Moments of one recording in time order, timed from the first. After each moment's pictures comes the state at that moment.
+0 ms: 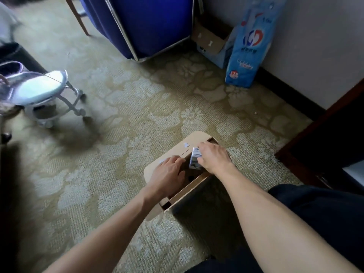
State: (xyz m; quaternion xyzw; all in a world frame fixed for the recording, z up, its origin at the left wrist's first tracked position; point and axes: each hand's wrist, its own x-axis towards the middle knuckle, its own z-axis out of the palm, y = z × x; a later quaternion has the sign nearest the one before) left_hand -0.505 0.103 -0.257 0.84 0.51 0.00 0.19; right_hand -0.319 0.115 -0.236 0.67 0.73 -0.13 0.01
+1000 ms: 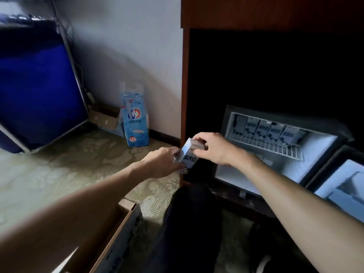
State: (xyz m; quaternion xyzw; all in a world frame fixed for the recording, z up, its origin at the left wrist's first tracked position) left_hand -0.221 0.060 -0.046 0.95 0.24 0.03 0.19; right_hand -0.072 -0.090 0.007 0.79 0.54 -0.15 -0.24
